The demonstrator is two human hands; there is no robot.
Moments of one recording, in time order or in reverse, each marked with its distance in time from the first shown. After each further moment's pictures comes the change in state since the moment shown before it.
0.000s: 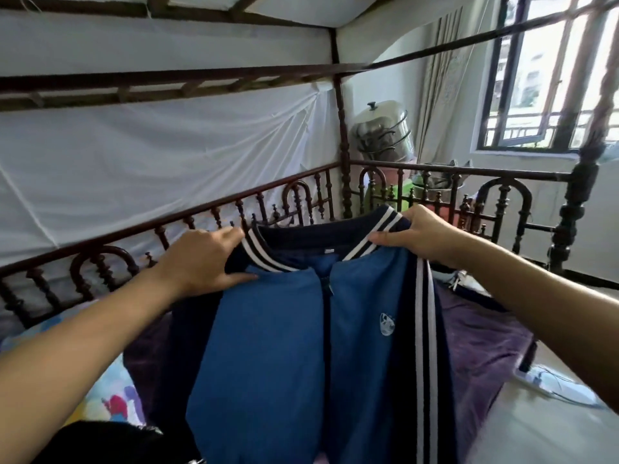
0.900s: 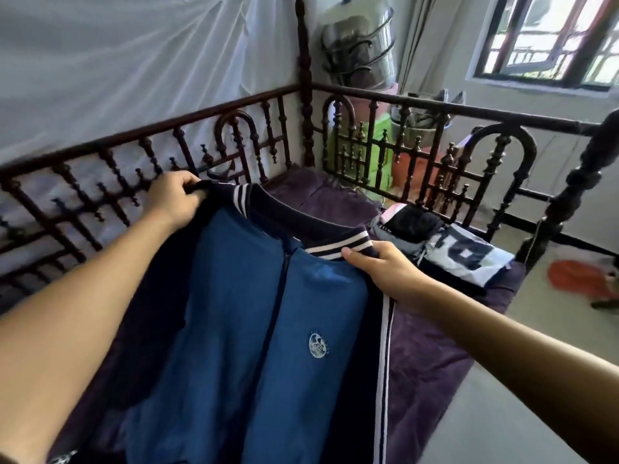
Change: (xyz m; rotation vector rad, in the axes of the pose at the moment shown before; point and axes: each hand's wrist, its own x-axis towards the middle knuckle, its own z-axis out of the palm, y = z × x) left_hand 0.281 0.051 0.293 -0.723 -0.099 -0.839; right_hand 0.179 0.268 -0.053 0.458 -0.060 0.263
